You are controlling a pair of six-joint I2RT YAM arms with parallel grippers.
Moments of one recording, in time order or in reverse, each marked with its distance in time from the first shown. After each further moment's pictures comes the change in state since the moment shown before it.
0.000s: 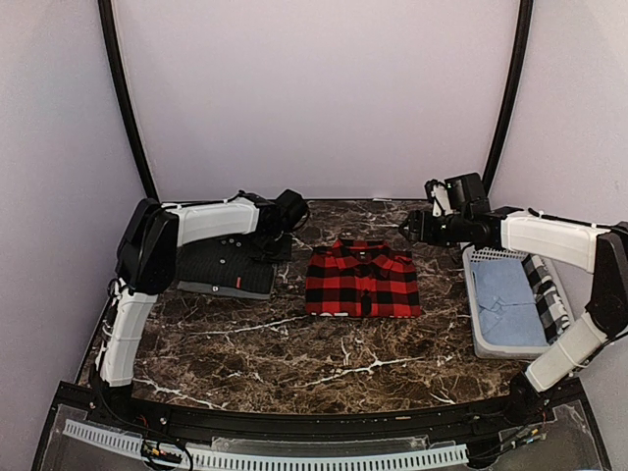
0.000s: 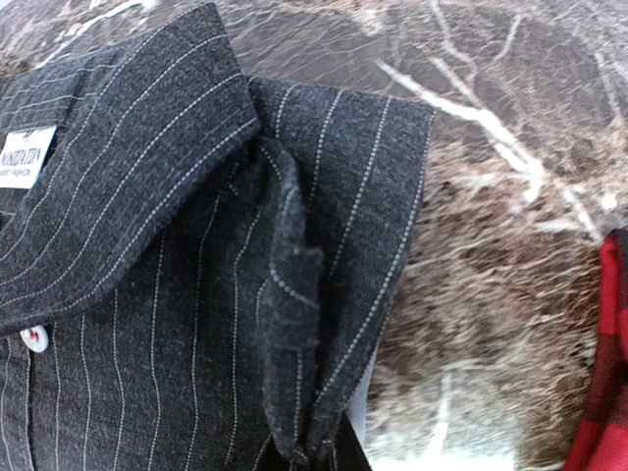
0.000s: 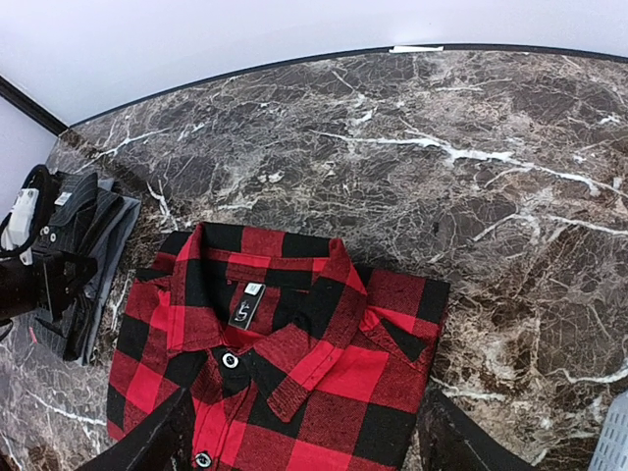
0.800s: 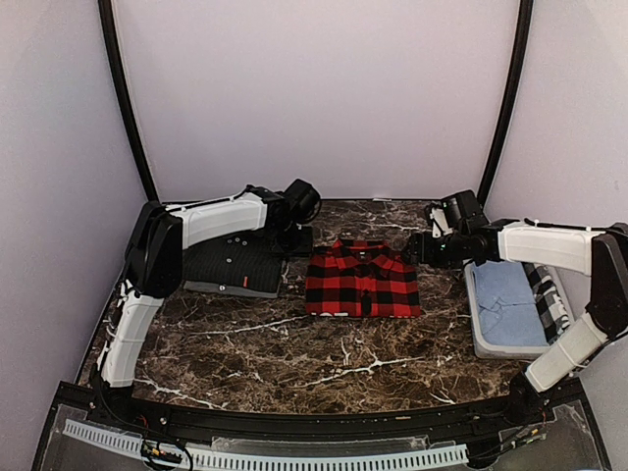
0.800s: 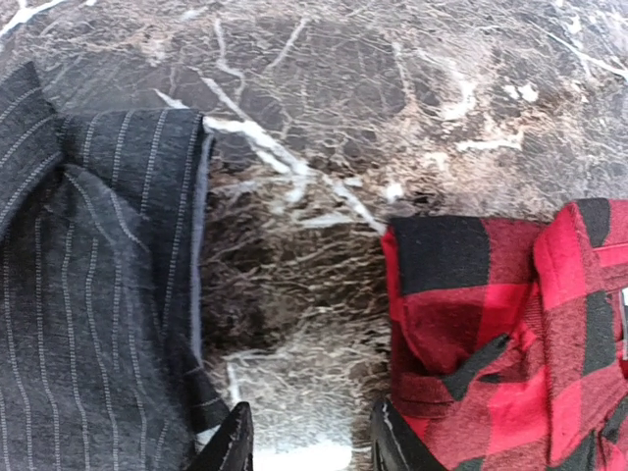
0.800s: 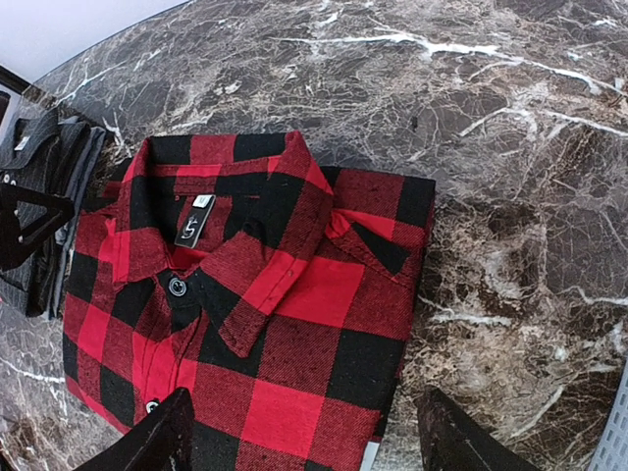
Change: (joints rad) left arm -0.032 0.047 0.146 0.034 0.219 -0.004; right arm 0.013 -0.001 -0.092 -0.060 0.006 0.017
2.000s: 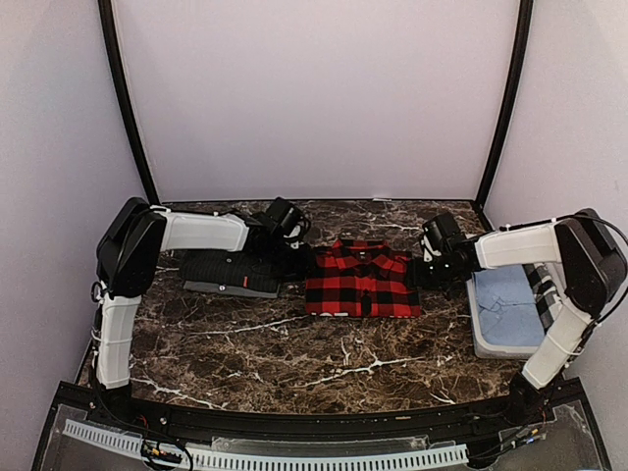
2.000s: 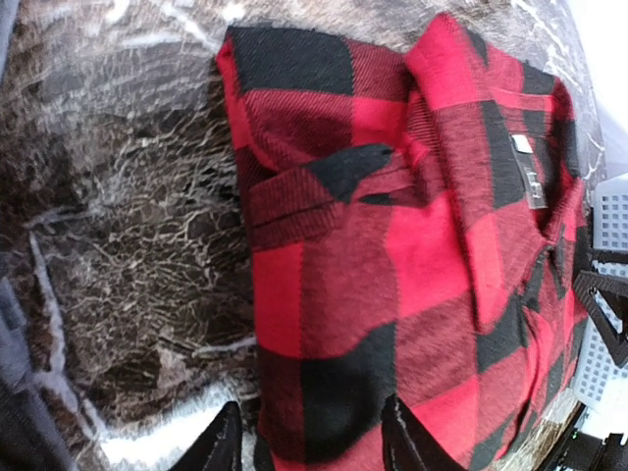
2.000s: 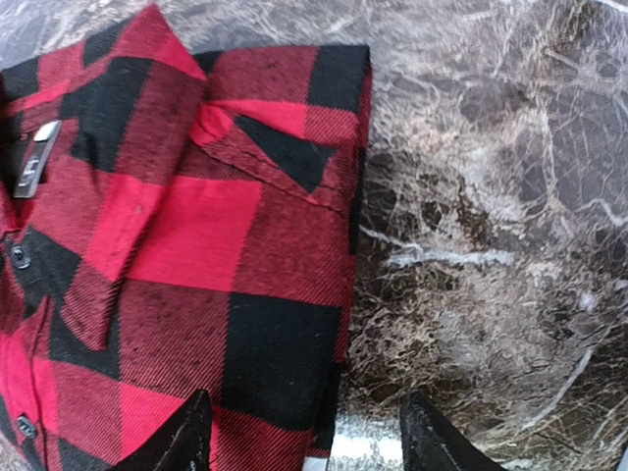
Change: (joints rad) left arm 0.004 -0.202 -0.469 0.408 0.437 -0.069; right arm 0.034 0.164 -0.035 -0.001 0.128 0.057
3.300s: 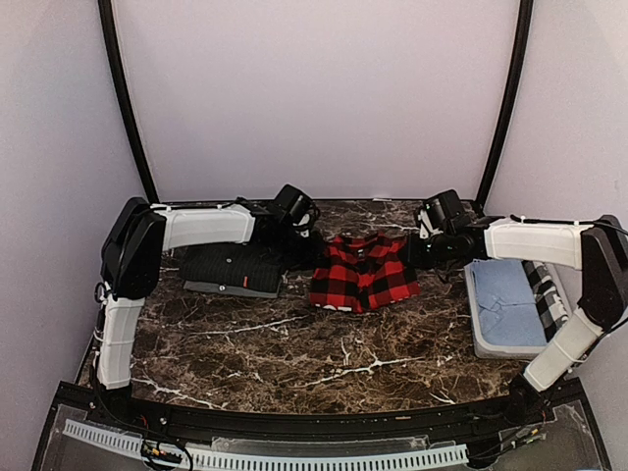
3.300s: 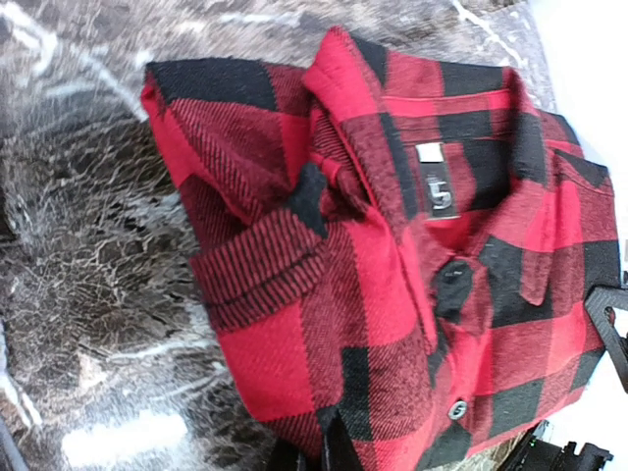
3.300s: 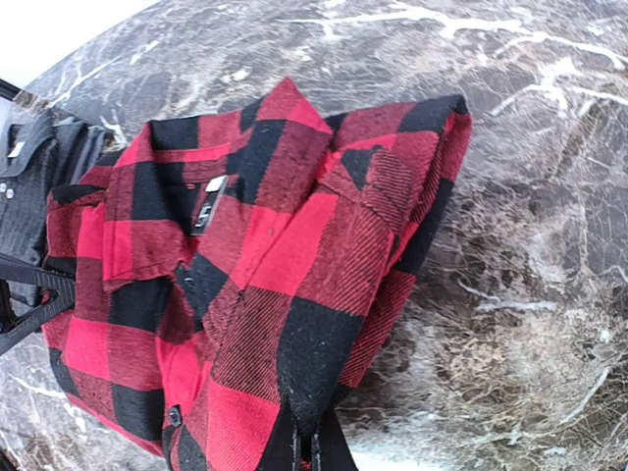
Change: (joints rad) left arm -0.029 0.033 0.134 -0.050 0.022 -0.072; right arm 0.048 -0.095 0.091 -0.027 -0.062 0.060
